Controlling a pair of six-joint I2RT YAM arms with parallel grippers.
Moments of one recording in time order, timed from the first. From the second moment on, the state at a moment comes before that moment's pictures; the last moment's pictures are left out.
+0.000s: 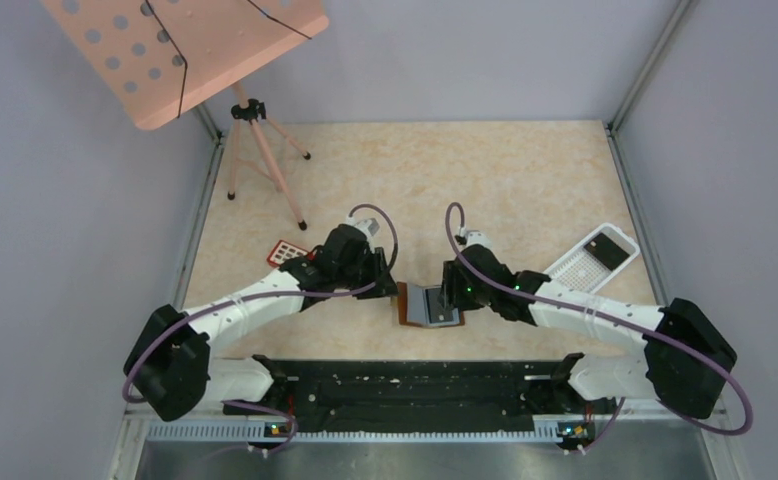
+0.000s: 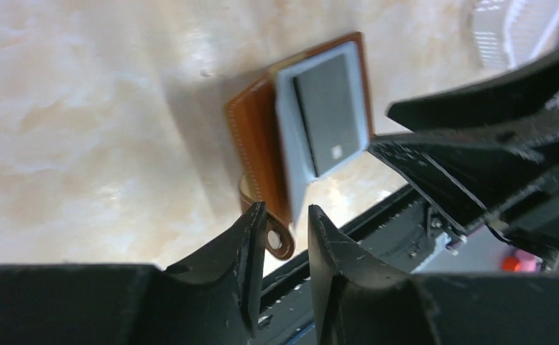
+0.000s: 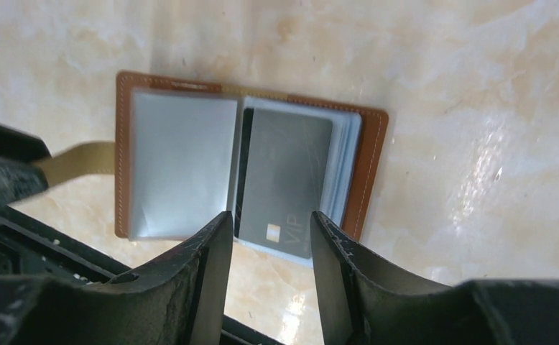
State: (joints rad) left arm -0.70 1.26 0.72 -0.27 0.22 -0.76; right arm 0.88 1.23 0.64 -0.27 0.14 0.69
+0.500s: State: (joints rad) left arm -0.90 1.35 0.84 -0.14 0.21 -0.84; right arm 0.78 1.31 0.58 -0.01 -0.09 0.68
